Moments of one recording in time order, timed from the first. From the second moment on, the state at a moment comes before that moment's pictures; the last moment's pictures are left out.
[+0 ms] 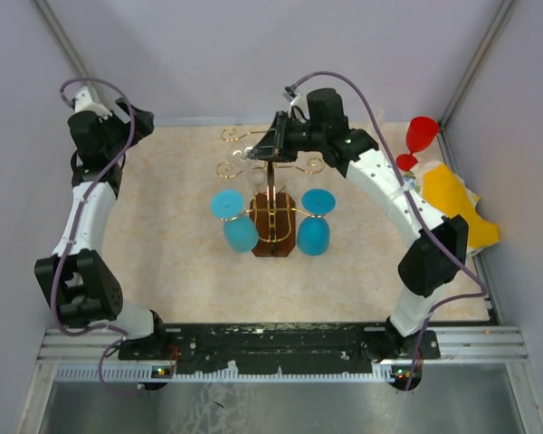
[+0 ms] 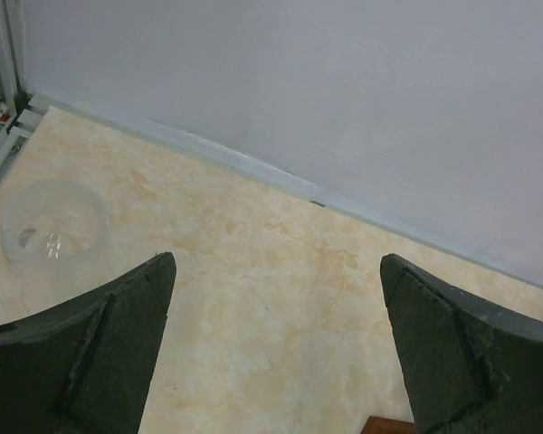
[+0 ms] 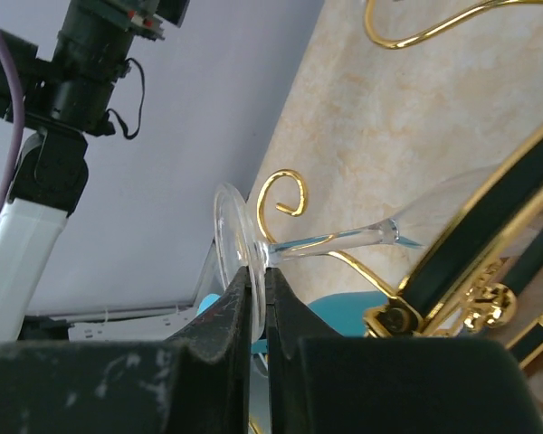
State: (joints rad) left arm 0.16 1.49 1.28 0.10 0.14 -0.45; right arm 0.56 1.73 1.76 -0.42 -0.61 0.77
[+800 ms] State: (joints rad) left arm 0.15 1.49 1.49 -0.26 0.49 -0.67; right arm 0.61 2.11 2.28 -0.39 -0.75 0.74
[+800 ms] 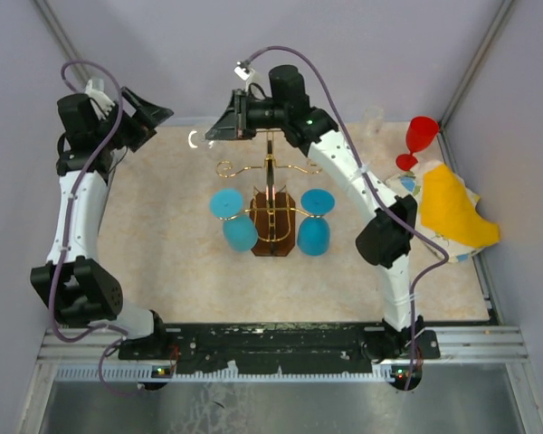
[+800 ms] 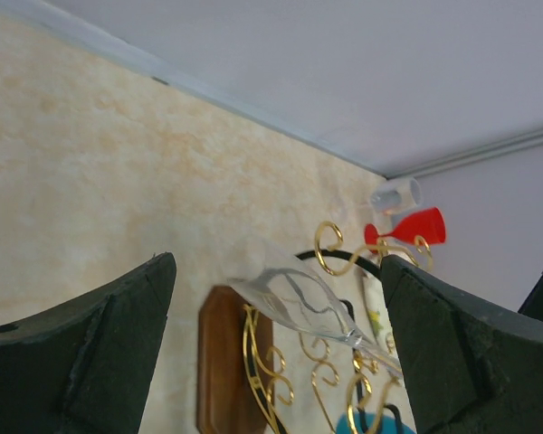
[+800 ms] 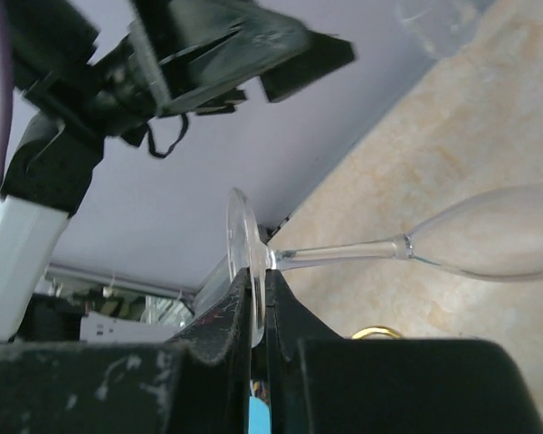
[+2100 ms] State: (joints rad) left arm 0.17 1.23 0.99 -0.08 1.02 -1.36; right arm 0.89 1.94 2.28 -0.64 -0.71 0.00
